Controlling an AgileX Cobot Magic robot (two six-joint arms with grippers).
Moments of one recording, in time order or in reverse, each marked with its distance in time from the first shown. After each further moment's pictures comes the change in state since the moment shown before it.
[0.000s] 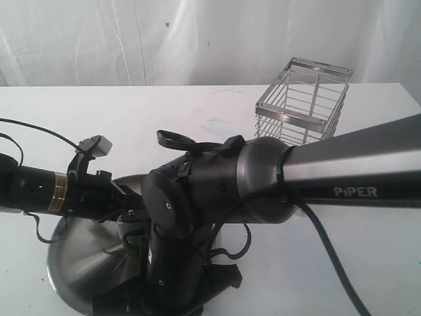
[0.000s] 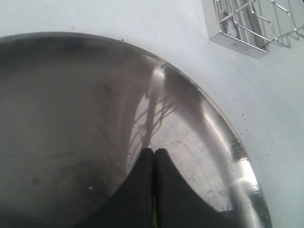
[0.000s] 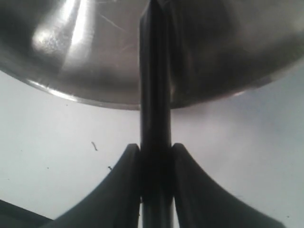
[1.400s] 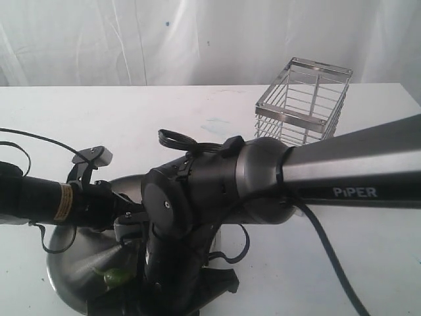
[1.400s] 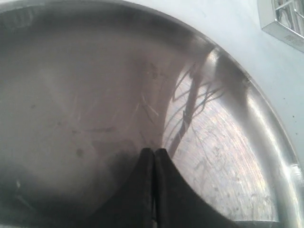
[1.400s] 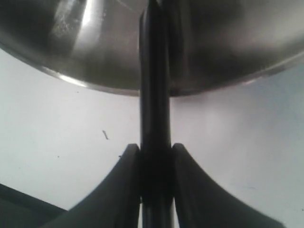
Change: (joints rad) left arm -0.044 0.000 0.043 -0.141 0.150 0.048; right arm 0.000 0.000 -0.001 0.048 0.006 -0.020
